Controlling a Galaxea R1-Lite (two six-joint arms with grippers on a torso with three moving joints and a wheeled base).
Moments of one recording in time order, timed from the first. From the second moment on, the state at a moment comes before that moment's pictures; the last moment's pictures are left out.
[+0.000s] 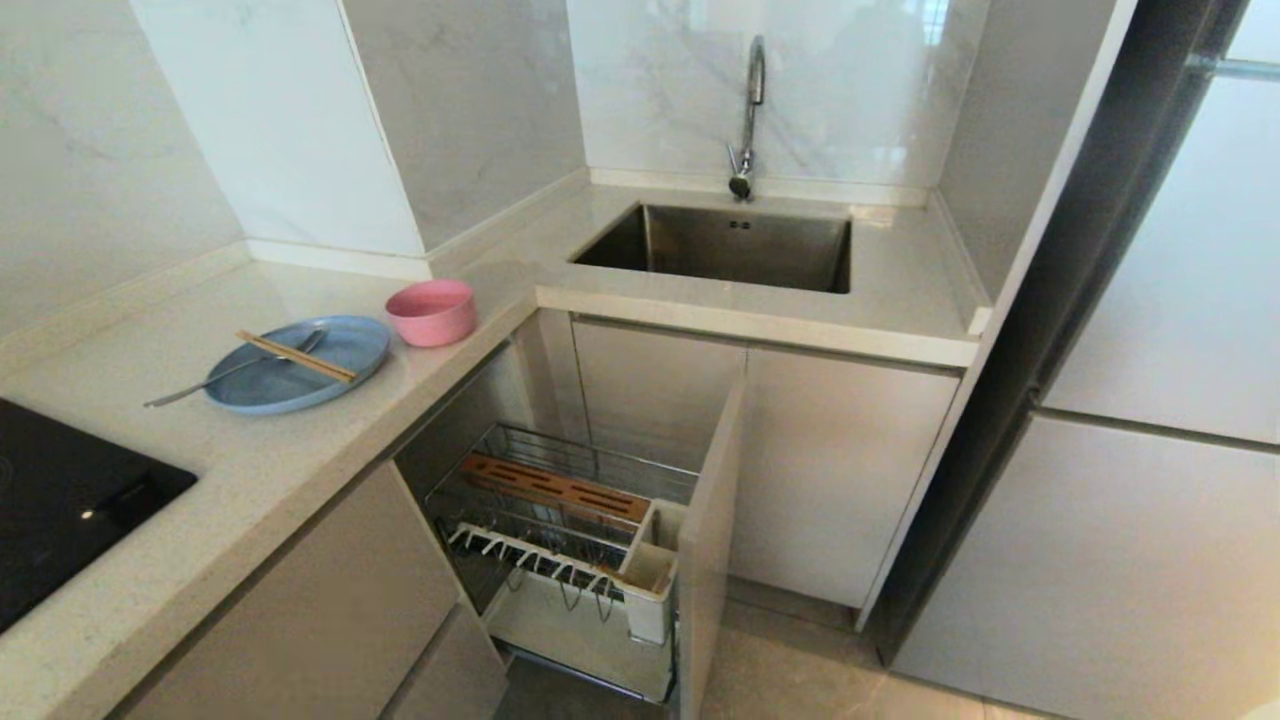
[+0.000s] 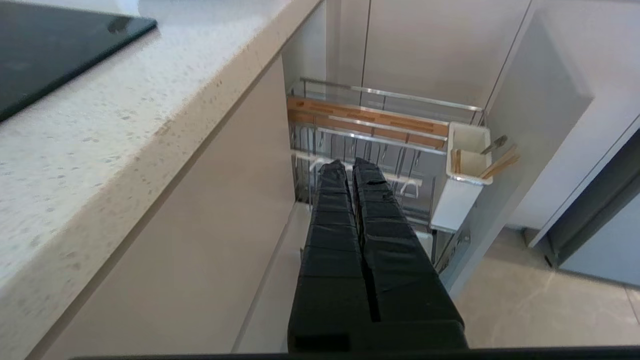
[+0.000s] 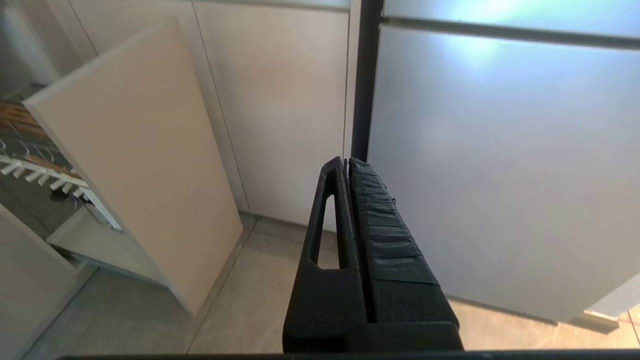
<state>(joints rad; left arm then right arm) 0.00 0.00 0.00 0.00 0.01 0.01 0.01 0.00 0.00 -0.03 0.00 0.00</state>
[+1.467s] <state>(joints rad) 0.00 0.00 0.00 0.00 0.01 0.01 0.01 0.00 0.00 -0.03 0.00 0.00</state>
